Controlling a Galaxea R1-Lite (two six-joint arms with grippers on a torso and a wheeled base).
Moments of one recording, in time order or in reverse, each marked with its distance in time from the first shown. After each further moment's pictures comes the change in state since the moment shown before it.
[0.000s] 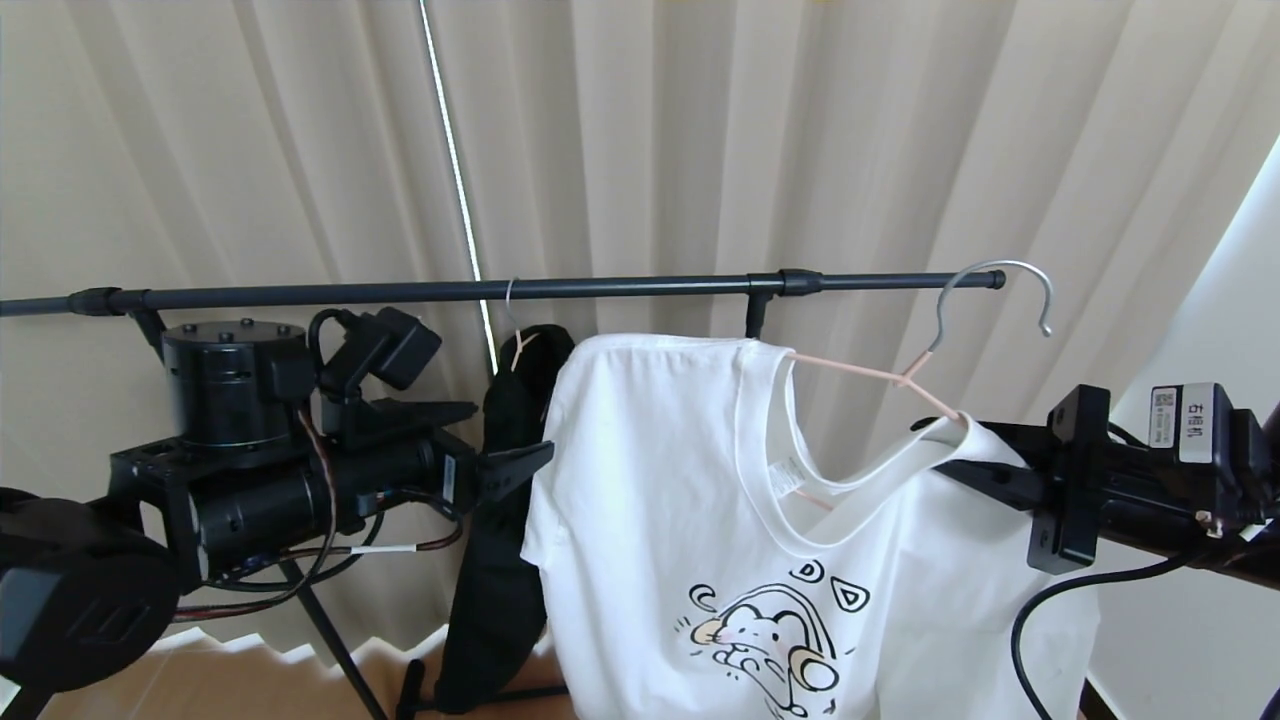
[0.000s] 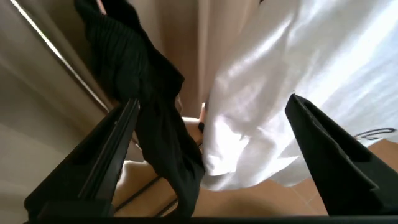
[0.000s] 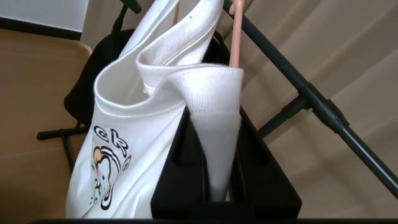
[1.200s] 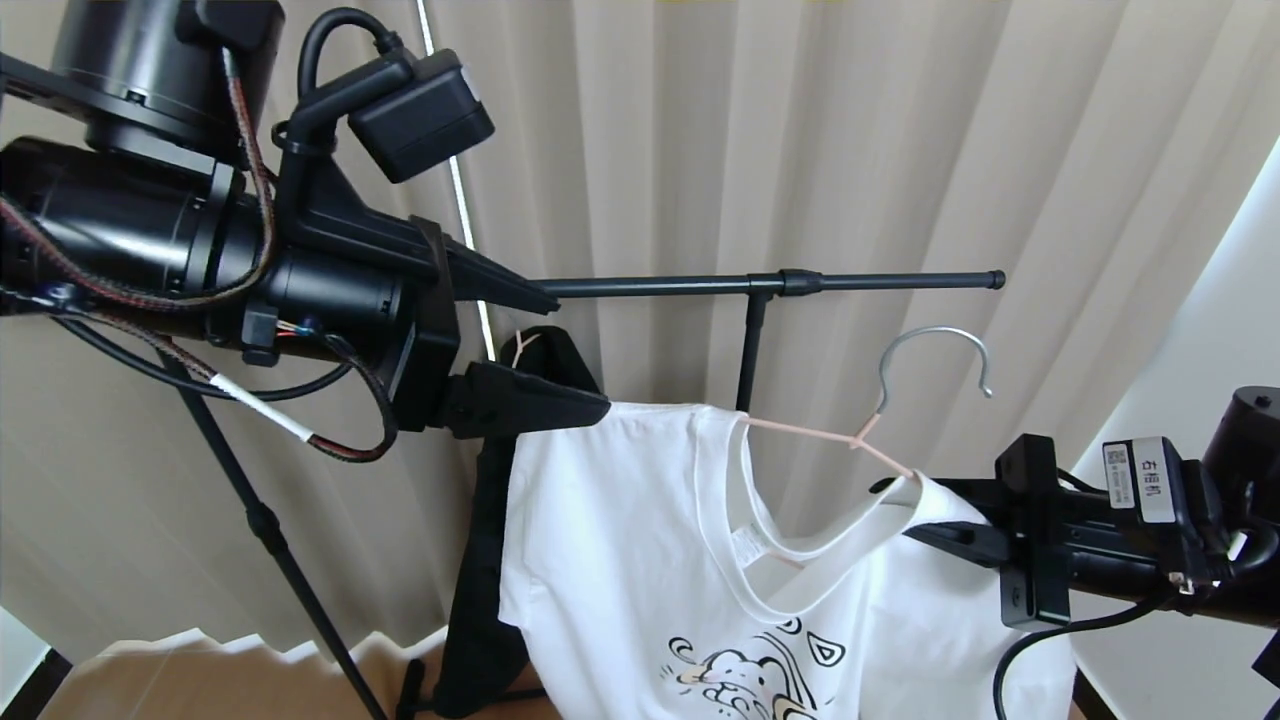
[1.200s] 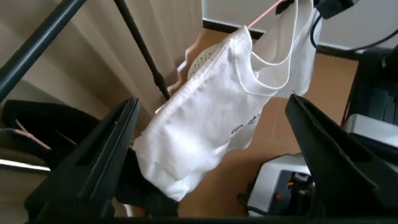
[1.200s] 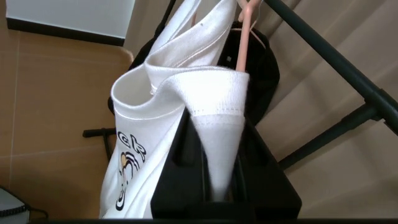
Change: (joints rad) left arm -0.147 -0.055 -0.852 1.161 -0.269 0.448; right arm 0.095 0.045 0.052 0.000 0.057 -0.004
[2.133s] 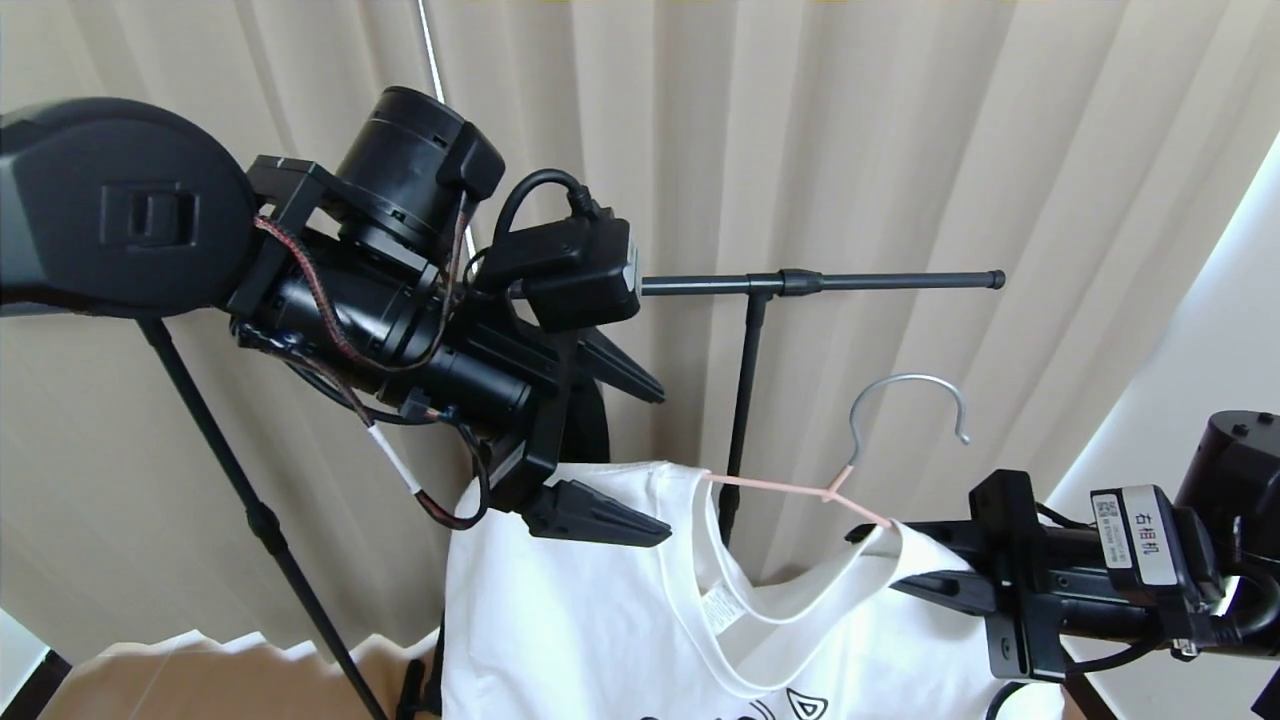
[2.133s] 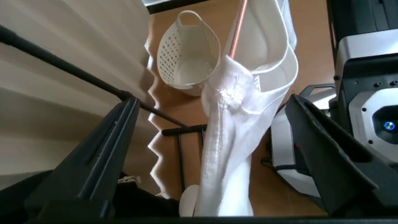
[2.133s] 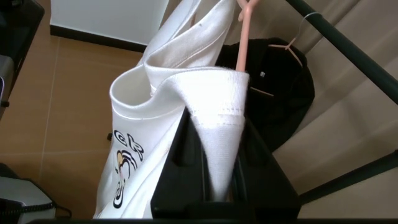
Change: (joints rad) left arm -0.080 0.198 -0.101 0.163 -0.118 0.339; right arm 0.100 -0.010 0.040 0.000 -0.002 -0.015
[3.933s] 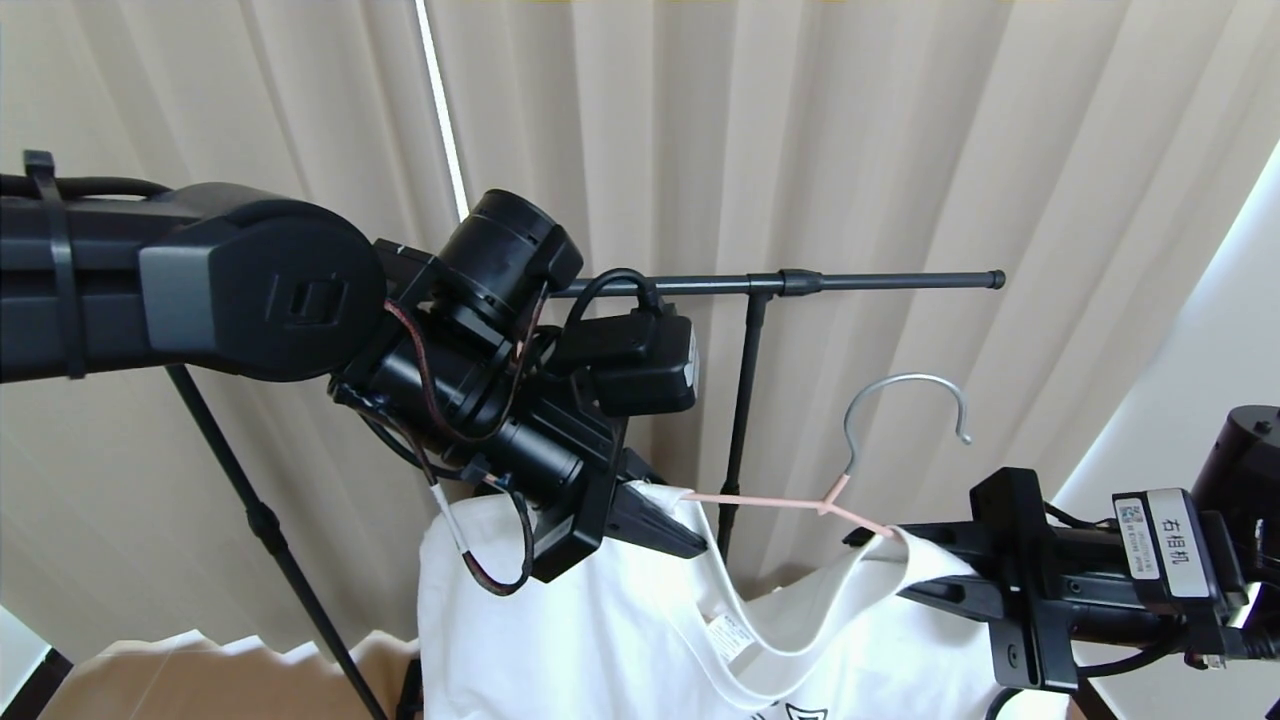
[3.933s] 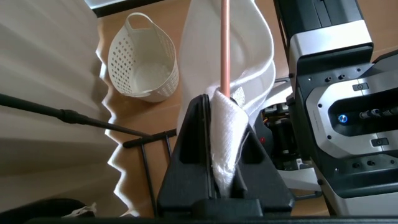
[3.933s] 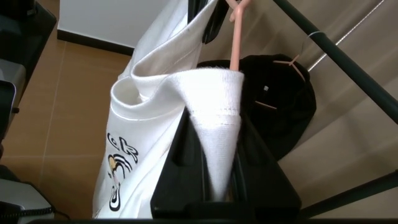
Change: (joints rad) left arm -0.061 0.076 0.046 0.012 -0.064 0.015; right arm 0.038 -0.031 -0.010 0.005 -0.002 0.012
